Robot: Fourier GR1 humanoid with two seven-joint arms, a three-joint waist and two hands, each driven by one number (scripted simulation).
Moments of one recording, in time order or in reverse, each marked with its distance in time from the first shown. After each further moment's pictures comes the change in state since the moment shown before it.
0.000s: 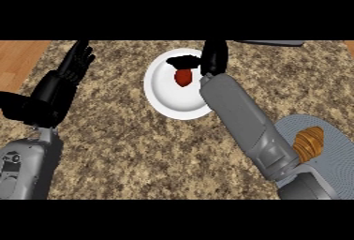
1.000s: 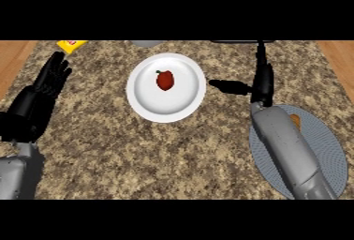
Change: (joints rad) left arm 0.121 0.028 0.084 -0.029 0.002 -0.007 -0.021; right arm 0.444 -0.148 -0.093 -0.383 -0.157 0.201 -0.287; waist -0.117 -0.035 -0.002
